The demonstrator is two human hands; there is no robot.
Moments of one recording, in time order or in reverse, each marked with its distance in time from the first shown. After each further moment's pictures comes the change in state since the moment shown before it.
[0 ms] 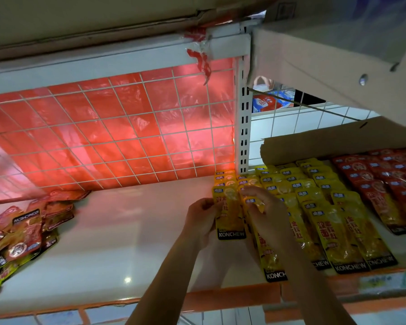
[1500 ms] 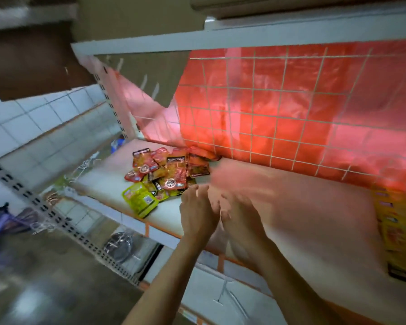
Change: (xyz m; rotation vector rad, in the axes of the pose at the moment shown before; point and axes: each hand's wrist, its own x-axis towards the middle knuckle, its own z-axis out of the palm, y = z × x) left_hand -0.073 -0.005 -0.285 1.182 0.859 0.257; right_hand -0.067 -0.152 0.279 -0.221 -0.613 -0.144
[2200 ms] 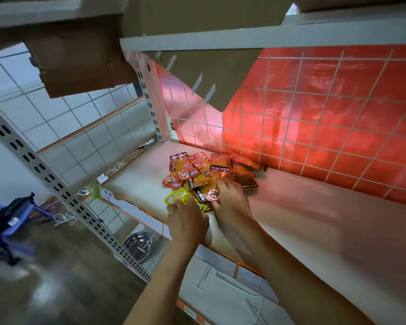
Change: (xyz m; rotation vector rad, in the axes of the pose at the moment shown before) left_hand 0.047 -0.118 -0.045 0.290 -0.182 -0.287; right_hand 0.099 -0.077 0.117 -0.201 0.006 -0.165
